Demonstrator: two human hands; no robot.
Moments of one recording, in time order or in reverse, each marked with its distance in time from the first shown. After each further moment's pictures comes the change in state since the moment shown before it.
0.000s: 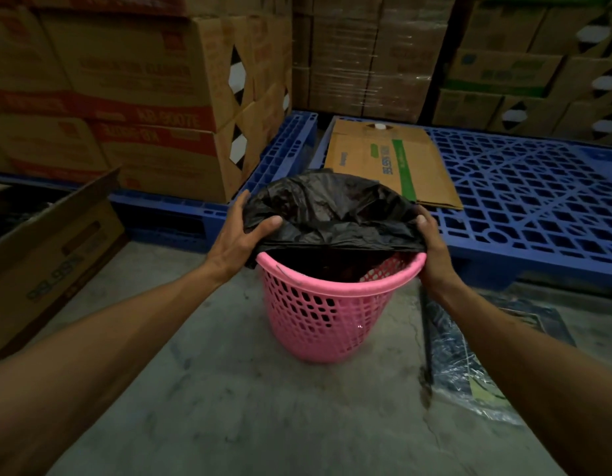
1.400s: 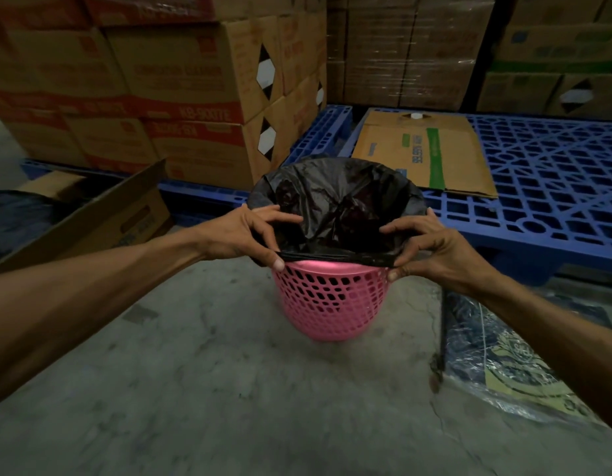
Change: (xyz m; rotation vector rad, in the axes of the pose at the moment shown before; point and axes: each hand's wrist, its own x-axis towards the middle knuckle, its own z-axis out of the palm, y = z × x) left_hand -0.059 0.060 -0.025 0.254 -0.599 -0.013; right_hand -0.064 -0.045 -0.022 -0.693 -0.619 -0.564
